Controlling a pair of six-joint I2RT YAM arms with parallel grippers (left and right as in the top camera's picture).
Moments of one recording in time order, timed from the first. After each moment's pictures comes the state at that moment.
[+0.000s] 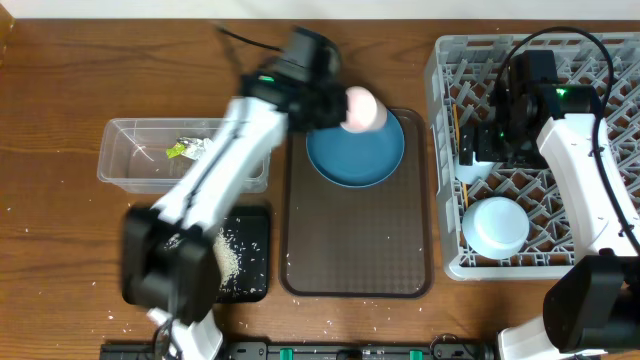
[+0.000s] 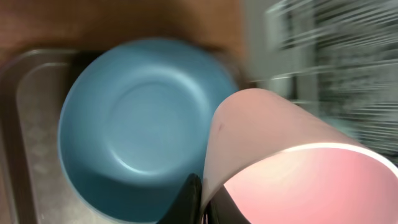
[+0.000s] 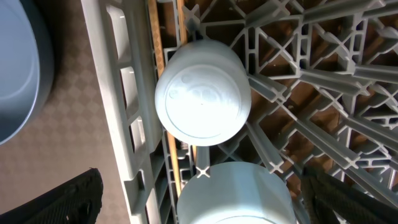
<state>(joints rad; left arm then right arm) -0.36 1.83 1.66 -0.80 0.43 -0.49 0.02 1.70 1.47 -1.16 -0.01 0.10</state>
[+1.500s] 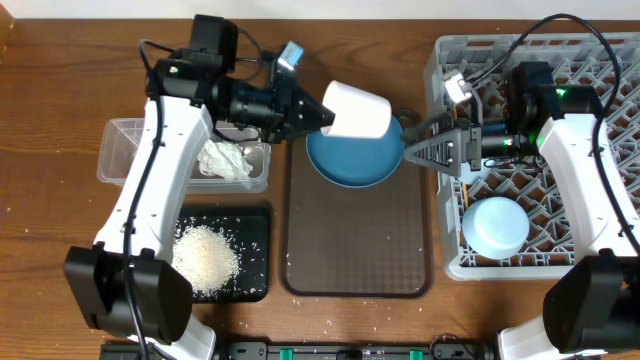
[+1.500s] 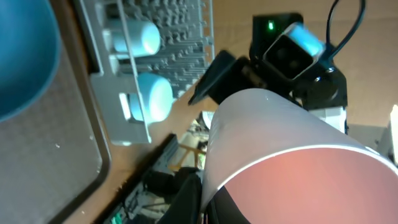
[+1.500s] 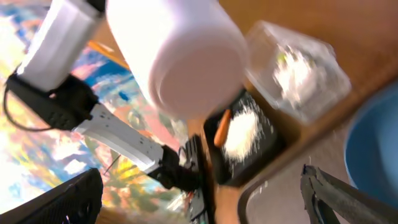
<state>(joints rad) -0.17 1.75 1.66 -1.11 1.24 -0.34 0.02 1.70 1.47 -1.34 -1.45 -0.69</state>
